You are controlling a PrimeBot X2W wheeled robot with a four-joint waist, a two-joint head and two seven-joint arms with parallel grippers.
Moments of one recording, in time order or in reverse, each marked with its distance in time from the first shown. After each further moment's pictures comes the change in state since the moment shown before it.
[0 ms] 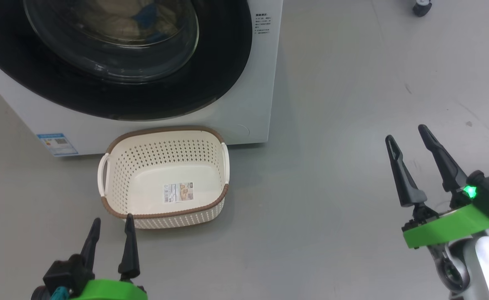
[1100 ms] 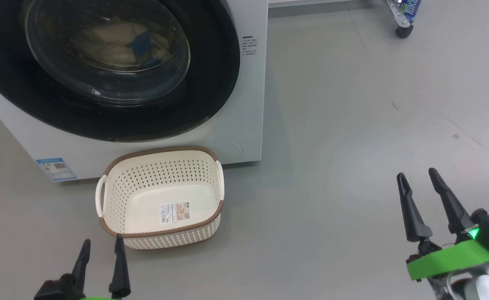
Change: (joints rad) left arm 0.073 0.000 0.044 0.001 0.008 -0.009 0.000; right arm 0.153 0.081 -0.098 0.017 -0.022 0.000 0.003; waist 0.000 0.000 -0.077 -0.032
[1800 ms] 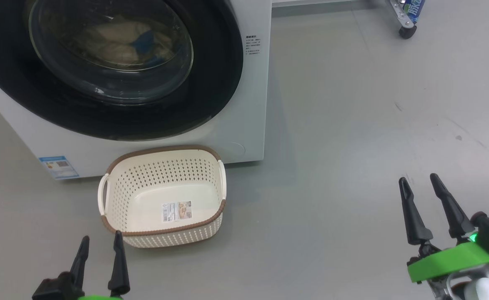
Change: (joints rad) left arm 0.000 0.000 0.006 -0.021 0.000 0.000 0.000; right arm 0.000 0.011 -0.017 0.038 0.000 0.000 0.000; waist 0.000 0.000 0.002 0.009
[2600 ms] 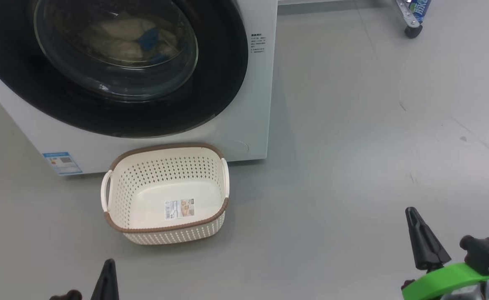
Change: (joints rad) left arm 0.039 -0.013 -0.013 0.081 -0.047 0.000 0.016; right arm 0.053 0.017 0.011 0.107 0.049 0.000 0.013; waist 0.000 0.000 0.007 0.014
